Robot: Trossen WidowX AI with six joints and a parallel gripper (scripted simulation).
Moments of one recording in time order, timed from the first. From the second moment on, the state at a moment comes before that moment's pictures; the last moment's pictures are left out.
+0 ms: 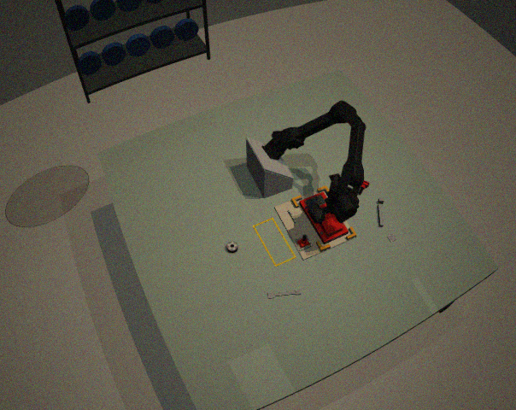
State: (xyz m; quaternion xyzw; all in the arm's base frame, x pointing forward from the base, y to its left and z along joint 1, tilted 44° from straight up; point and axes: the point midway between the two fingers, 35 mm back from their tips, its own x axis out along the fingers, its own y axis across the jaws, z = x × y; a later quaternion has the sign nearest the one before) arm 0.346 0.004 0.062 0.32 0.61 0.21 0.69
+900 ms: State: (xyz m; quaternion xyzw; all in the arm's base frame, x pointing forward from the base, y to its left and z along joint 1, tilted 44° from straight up) arm 0.347 0.015 0.051 0.32 0.61 0.21 0.69
